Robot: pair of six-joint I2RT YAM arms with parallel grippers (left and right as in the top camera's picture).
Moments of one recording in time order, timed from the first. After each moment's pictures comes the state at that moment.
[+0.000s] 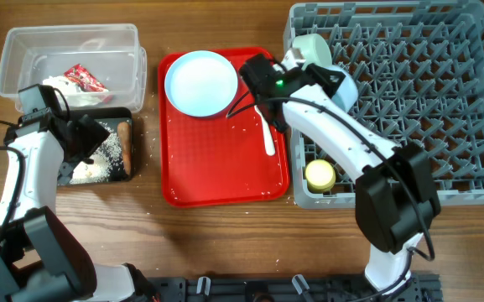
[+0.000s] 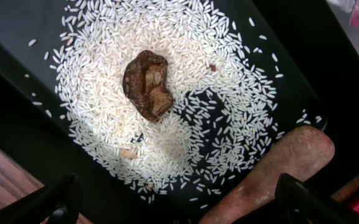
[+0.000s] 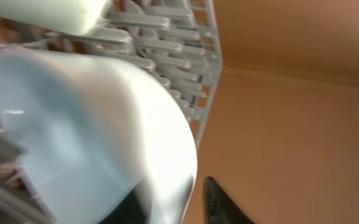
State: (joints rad) left arm 0.37 1.60 1.06 -0.77 -0.05 -0.53; right arm 0.59 1.98 1.57 -1.04 1.17 -0.21
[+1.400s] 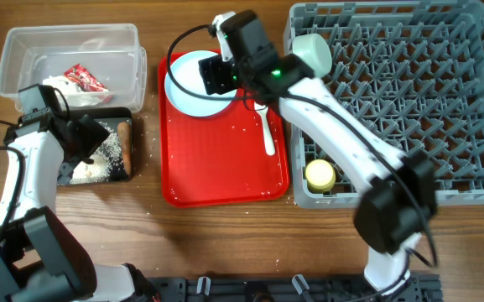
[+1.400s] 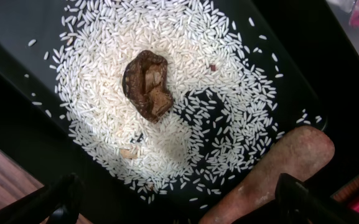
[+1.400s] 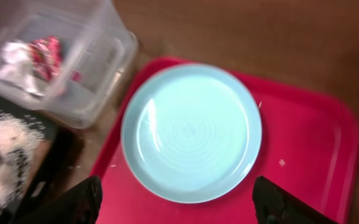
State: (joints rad) left arm 0.37 1.60 1.06 -0.77 -0.05 -0.53; right arm 0.62 2.01 1.75 -0.54 -0.05 0.26
